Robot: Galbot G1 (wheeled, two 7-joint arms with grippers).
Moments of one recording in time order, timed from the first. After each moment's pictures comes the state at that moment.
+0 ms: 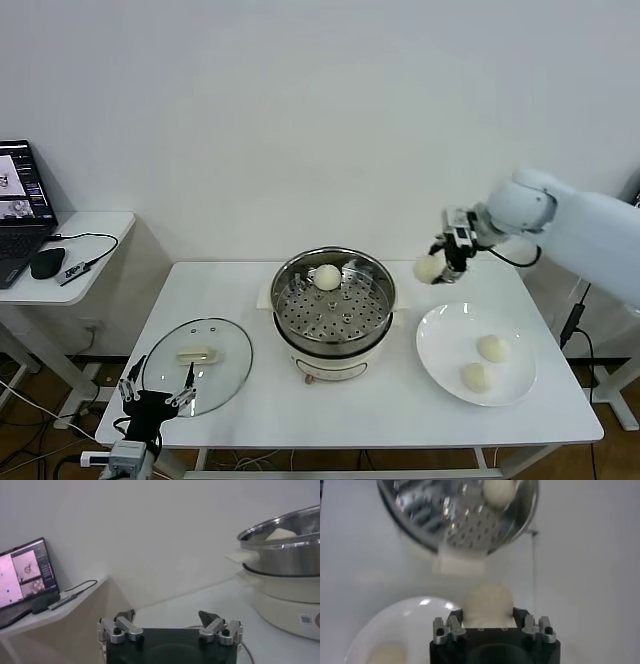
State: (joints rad) left arm 1.68 -1.23 -0.63 -2.10 -0.01 0.13 -0.14; right arm 0.58 0.74 -1.17 1.43 0.32 -0.46 -0.97
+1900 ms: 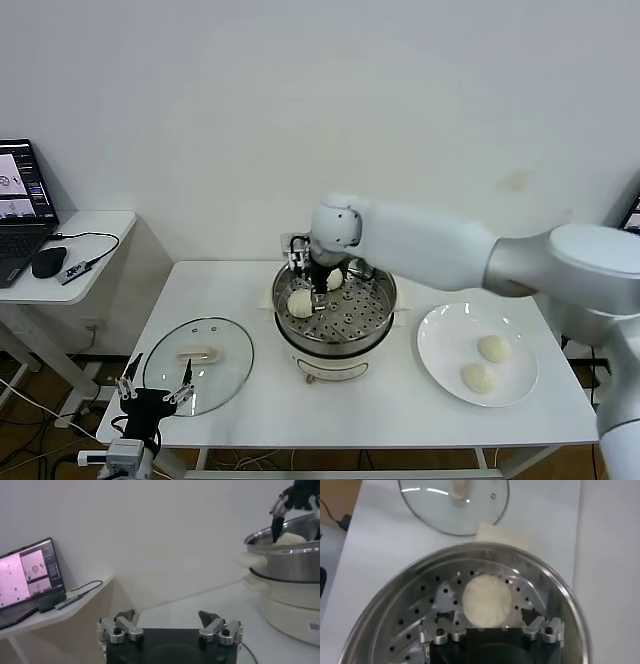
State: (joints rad) left arm 1.67 -1.25 -0.64 -2.11 -0.01 0.14 -0.14; right arm 0.51 1.25 -1.22 1.22 0.38 -0.59 -0.96
